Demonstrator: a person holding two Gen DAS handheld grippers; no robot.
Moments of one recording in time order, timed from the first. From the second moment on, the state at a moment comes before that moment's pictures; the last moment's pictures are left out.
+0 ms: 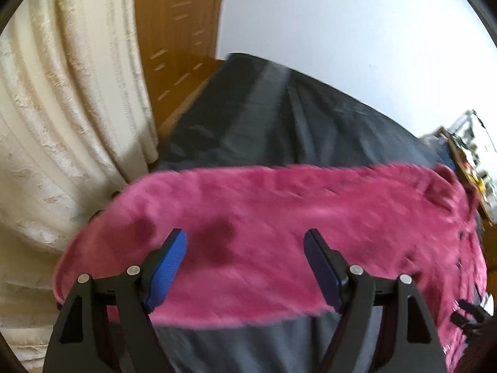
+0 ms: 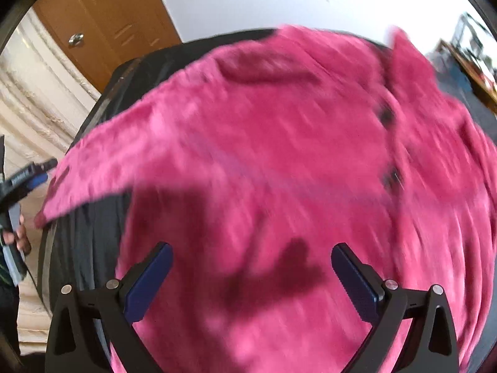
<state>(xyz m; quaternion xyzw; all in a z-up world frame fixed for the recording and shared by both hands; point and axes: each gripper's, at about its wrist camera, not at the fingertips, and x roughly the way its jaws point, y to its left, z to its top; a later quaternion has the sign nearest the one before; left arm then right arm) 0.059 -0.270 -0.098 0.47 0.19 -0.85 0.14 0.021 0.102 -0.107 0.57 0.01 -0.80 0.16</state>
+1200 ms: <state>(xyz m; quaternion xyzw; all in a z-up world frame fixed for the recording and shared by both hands) 0.183 0.058 -0.152 0.53 -0.02 -0.84 -0.05 0.187 0.311 -0.164 0.56 0.12 -0.81 0.15</state>
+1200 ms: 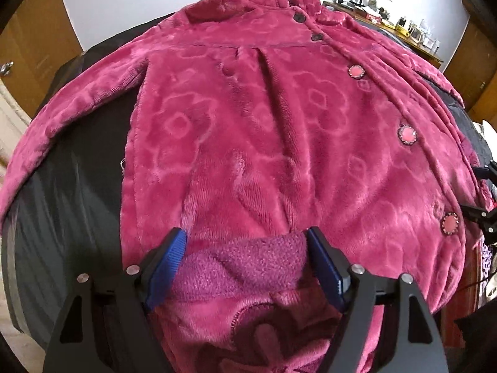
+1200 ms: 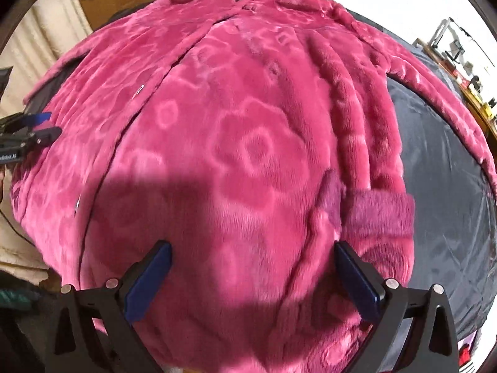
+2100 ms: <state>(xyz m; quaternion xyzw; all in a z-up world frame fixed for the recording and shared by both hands) 0.012 0.031 0.013 0.48 0.11 -0.87 -0.08 0.079 0.371 0.013 0.52 0.03 -0.83 0.18</state>
